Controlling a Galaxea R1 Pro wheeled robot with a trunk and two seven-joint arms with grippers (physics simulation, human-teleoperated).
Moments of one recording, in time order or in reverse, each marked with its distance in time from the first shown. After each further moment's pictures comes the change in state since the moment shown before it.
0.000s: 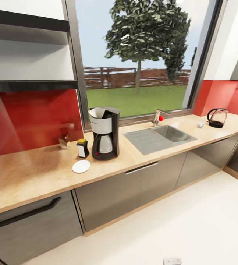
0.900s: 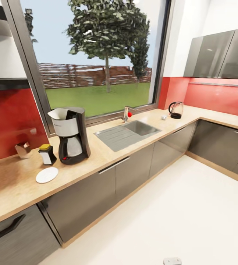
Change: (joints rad) left arm 0.000 0.002 0.002 0.000 0.000 -0.001 0.000; right arm 0.000 -0.002 -0.002 0.000 -0.002 0.000 0.000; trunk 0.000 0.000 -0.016
